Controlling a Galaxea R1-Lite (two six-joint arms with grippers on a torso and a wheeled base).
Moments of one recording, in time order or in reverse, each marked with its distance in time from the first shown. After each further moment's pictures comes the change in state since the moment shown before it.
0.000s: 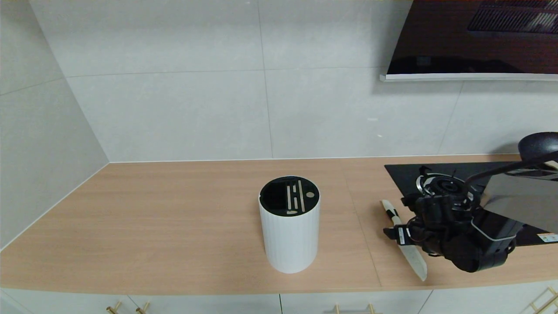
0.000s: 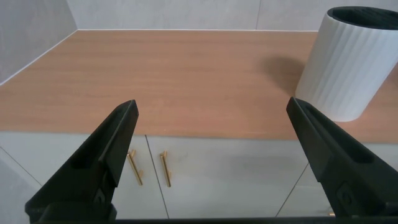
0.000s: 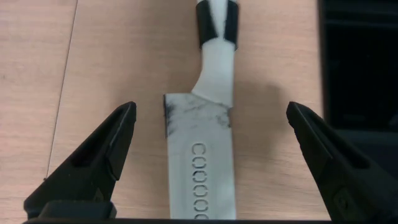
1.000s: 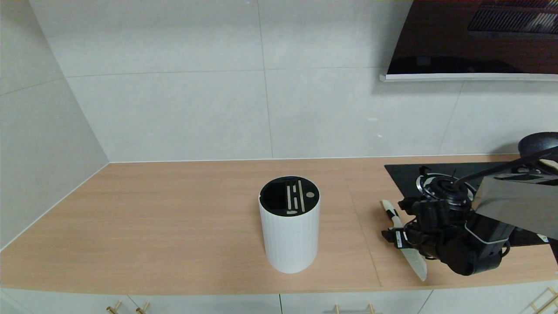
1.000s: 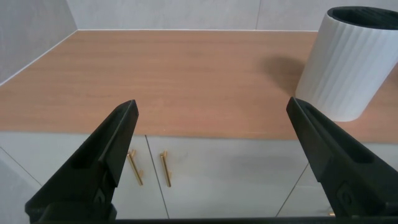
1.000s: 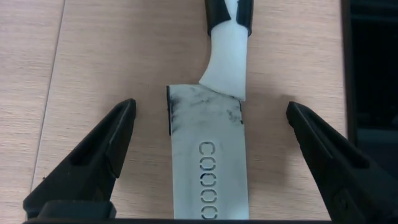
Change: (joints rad) left arm 0.000 0.000 0.000 0.000 -0.001 0.001; right arm 0.009 0.046 -0.009 -0.024 -0.005 -0.001
